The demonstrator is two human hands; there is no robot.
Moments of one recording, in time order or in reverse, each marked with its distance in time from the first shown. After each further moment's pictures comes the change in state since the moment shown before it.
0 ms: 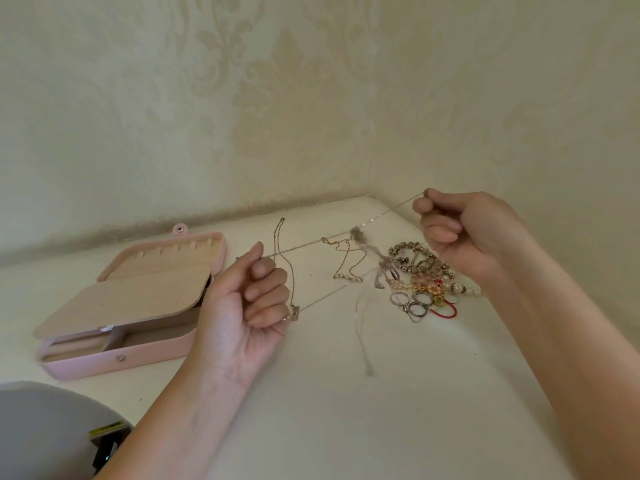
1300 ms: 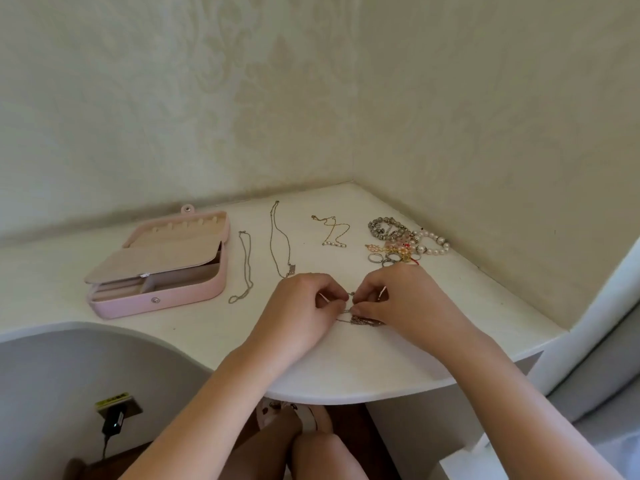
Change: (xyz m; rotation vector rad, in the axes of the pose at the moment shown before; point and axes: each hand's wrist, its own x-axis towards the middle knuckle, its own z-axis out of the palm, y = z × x) left_hand -0.050 -0.058 0.019 1.815 0.086 0.257; right_hand -0.105 0.078 -0.010 -1.529 -0.122 -0.265
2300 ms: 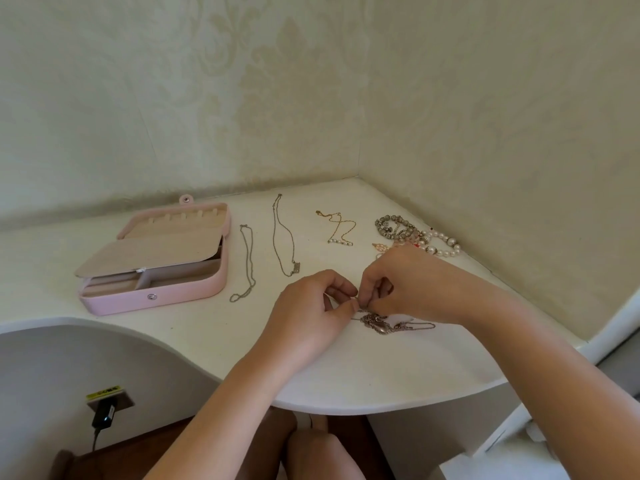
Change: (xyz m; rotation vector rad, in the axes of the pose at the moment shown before) left_hand 0.007 -0.015 0.013 -0.199 0.015 -0.027; right_hand 0.027 -0.003 -0.020 -0.153 -0.245 -0.240
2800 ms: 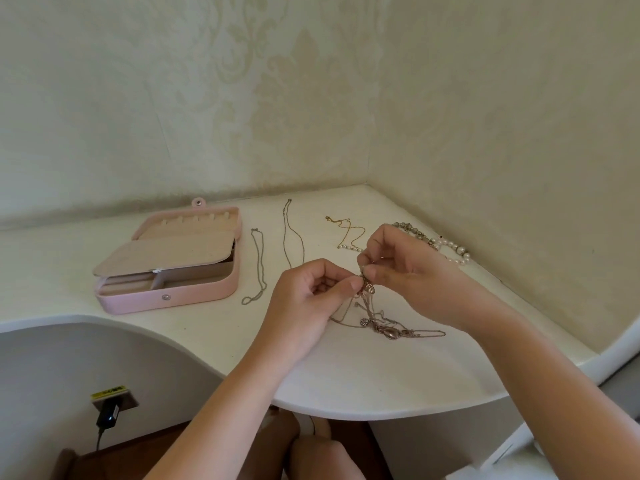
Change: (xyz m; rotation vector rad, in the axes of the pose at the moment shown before) left_hand -0.003 0.007 -0.017 -0.548 0.113 0.015; right_hand 0.002 -0.006 0.005 0.698 0.185 -0.114
